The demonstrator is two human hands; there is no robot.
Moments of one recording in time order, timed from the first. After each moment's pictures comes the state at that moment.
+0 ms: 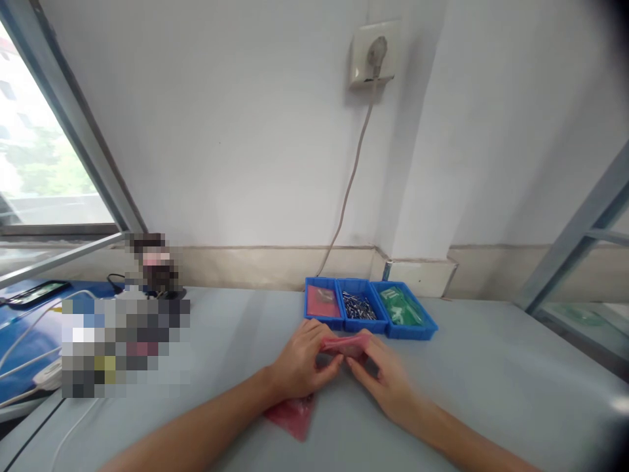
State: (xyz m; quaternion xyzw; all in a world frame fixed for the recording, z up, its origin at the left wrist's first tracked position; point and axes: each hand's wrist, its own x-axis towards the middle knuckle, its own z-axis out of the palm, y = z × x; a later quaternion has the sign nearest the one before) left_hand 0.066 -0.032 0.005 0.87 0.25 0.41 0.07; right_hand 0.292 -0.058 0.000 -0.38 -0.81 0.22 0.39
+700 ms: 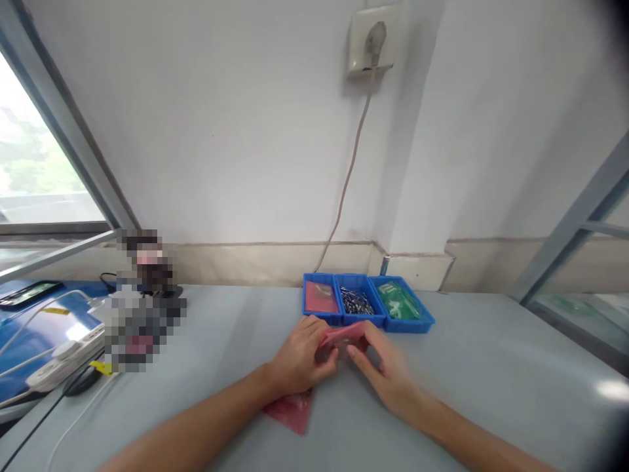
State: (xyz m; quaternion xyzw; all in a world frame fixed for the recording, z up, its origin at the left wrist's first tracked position) left_hand 0.066 -0.030 0.000 0.87 0.27 0.41 0.06; right_hand 0.292 -0.060 0.003 -0.41 -0.78 0.26 0.39
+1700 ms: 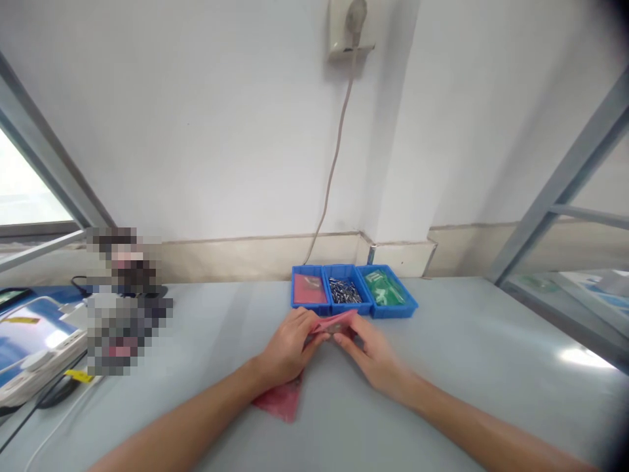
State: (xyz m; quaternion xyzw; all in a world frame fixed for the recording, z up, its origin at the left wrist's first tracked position) left_hand 0.062 -0.027 -0.005 0.87 0.29 0.38 0.11; right_hand 0.294 -0.054 -0.001 -0.42 -0.76 0.29 0.40
